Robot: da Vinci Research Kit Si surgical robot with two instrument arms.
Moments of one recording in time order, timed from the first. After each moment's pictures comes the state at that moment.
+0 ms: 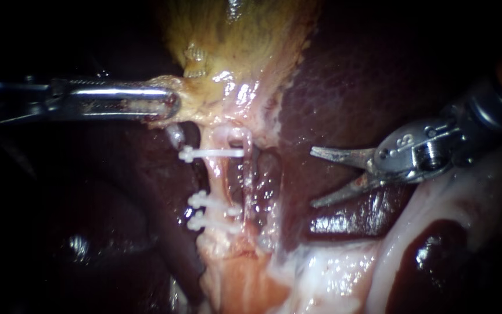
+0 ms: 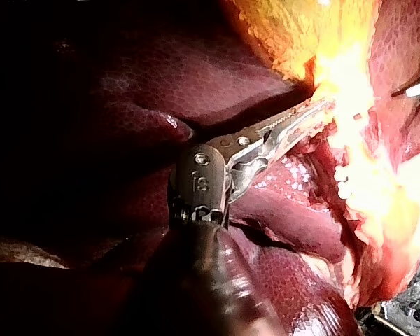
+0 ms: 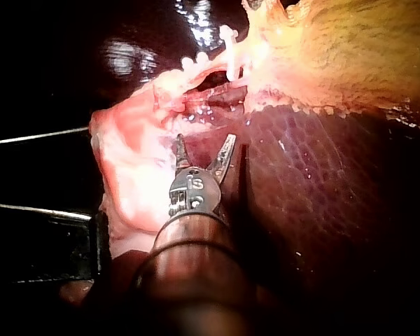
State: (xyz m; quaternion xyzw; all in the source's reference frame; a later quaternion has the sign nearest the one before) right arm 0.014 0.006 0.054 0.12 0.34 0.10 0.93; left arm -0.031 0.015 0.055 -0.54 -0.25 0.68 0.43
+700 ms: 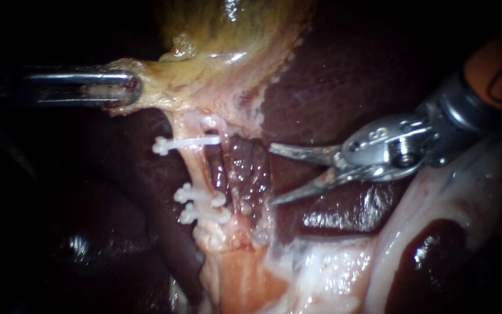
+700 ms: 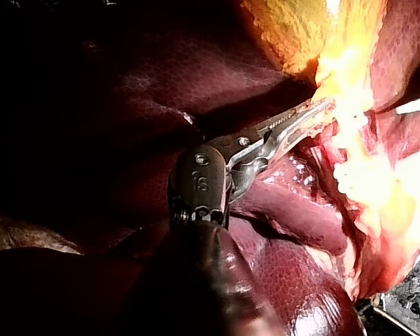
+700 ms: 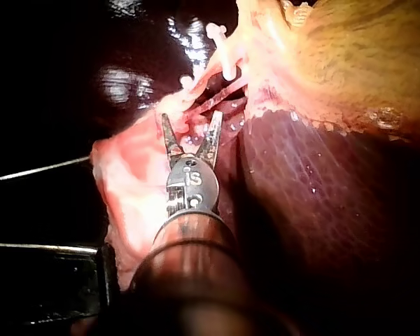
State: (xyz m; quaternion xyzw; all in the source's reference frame) right arm 0.020 0.005 0.054 0.26 0.42 0.11 0.86; left arm -0.027 0.016 0.050 -0.54 -0.26 0.67 0.43
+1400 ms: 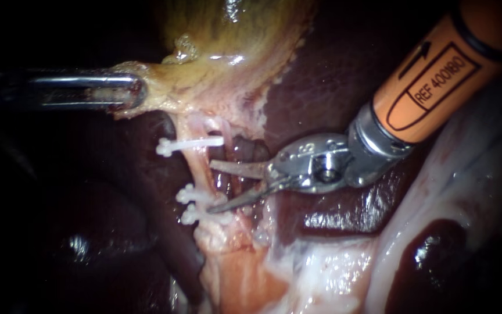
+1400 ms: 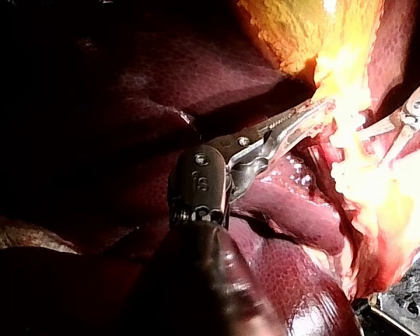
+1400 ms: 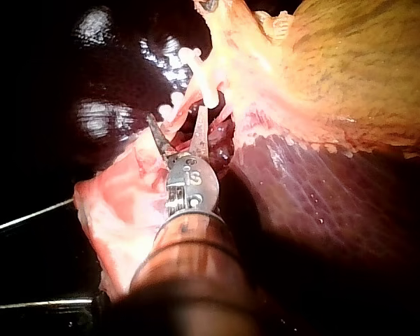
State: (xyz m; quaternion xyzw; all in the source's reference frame) right arm 0.026 0.004 0.061 0.31 0.42 0.13 0.84; left arm -0.028 0.016 0.050 -0.54 -0.25 0.67 0.44
